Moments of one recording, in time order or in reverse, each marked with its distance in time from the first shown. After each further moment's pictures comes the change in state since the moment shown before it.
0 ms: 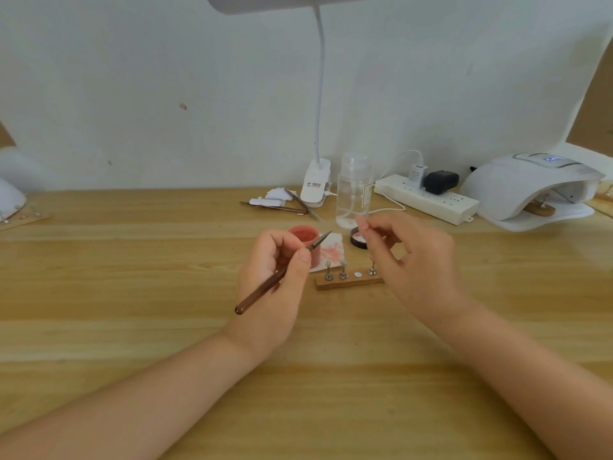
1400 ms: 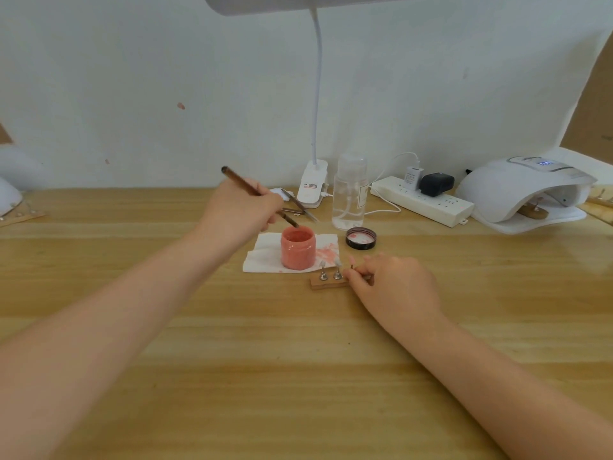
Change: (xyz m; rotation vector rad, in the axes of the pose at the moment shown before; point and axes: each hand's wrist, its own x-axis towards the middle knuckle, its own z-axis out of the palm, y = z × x) left_hand 0.094 0.020 -0.030 0.477 0.030 -0.472; right_hand -0.016 0.007 0.015 -0.585 -0.530 0.367
